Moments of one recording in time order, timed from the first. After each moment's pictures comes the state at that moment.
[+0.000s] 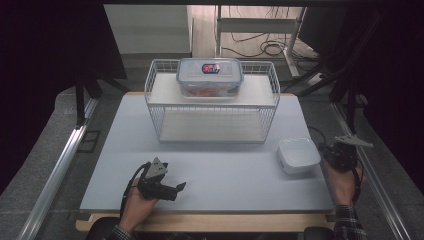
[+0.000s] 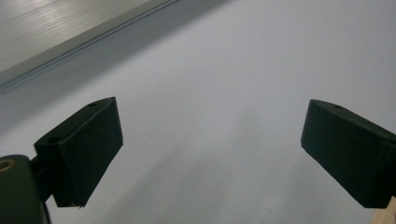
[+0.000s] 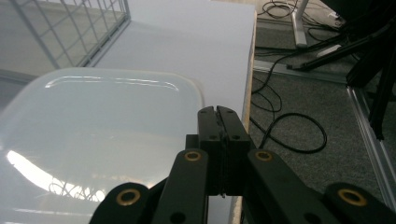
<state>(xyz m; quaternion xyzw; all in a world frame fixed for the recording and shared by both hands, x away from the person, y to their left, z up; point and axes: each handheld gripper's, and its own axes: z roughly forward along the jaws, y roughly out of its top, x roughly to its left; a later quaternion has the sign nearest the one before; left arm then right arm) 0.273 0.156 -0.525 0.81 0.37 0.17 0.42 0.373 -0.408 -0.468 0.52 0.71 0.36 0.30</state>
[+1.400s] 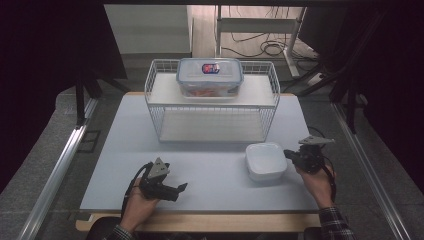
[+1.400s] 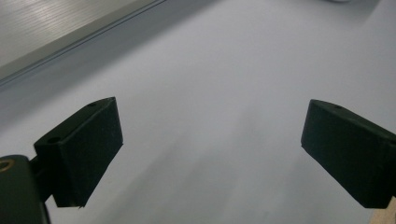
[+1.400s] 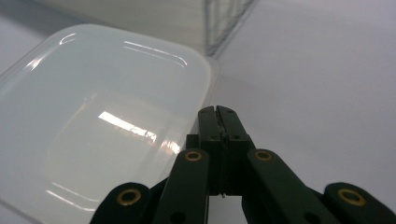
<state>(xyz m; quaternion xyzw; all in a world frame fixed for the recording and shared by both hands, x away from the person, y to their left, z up) 0.274 0.152 -0.526 0.82 0.36 0.16 0.41 0.371 -0.321 -0.479 0.43 0.80 0.37 0.19</state>
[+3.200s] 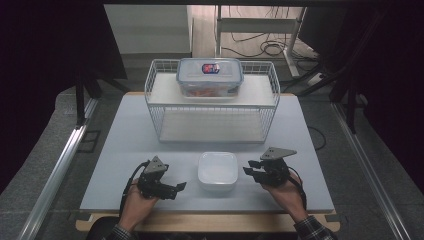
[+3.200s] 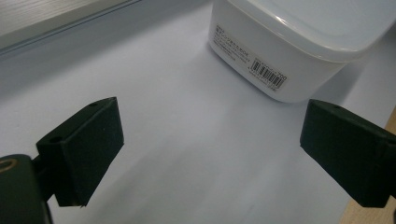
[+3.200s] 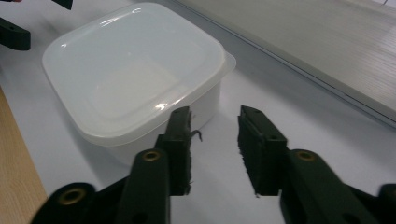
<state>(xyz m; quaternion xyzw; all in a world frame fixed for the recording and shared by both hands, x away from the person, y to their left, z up) 0.276 0.157 -0.522 0.81 0.39 0.12 0.42 0.324 -0.221 -0.477 0.30 0.85 0.41 0.13</state>
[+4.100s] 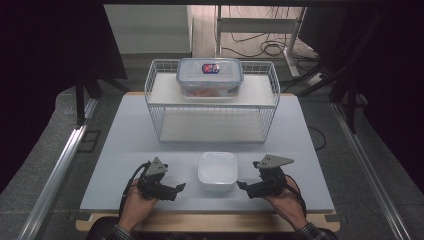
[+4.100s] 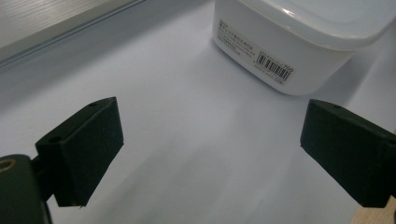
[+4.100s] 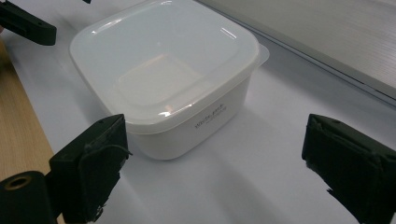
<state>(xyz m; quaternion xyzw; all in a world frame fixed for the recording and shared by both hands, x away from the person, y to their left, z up) 0.274 0.158 -0.523 0.81 0.38 0.14 0.41 0.306 -0.213 -0.487 0.30 0.85 0.42 0.13</state>
